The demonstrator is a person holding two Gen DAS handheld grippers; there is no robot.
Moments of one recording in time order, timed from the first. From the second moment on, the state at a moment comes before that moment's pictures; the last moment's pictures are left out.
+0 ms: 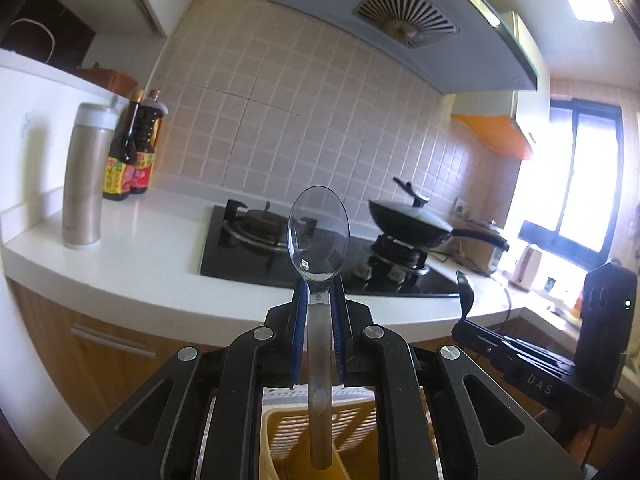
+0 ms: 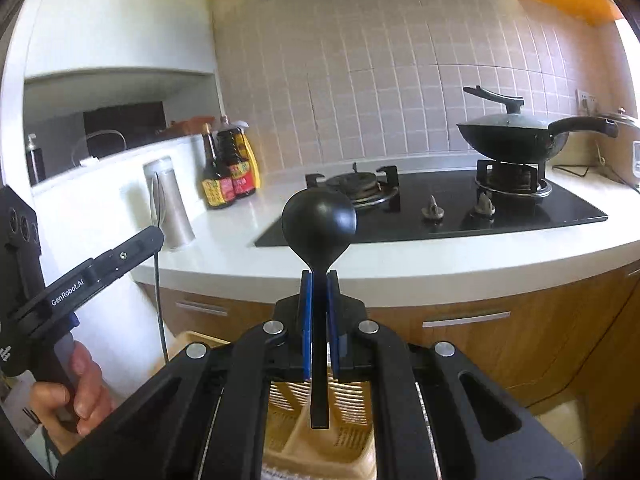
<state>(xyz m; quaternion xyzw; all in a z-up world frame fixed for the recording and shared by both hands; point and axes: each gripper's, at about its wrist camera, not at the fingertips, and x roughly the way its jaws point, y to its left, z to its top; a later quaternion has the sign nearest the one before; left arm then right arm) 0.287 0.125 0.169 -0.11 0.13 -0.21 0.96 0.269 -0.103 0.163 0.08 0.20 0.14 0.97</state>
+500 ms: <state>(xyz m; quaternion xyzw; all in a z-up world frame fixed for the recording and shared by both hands) 0.288 0.126 0.139 -0.08 0.12 -0.18 0.97 0.263 -0.103 0.131 0.05 0.17 0.13 0.97</state>
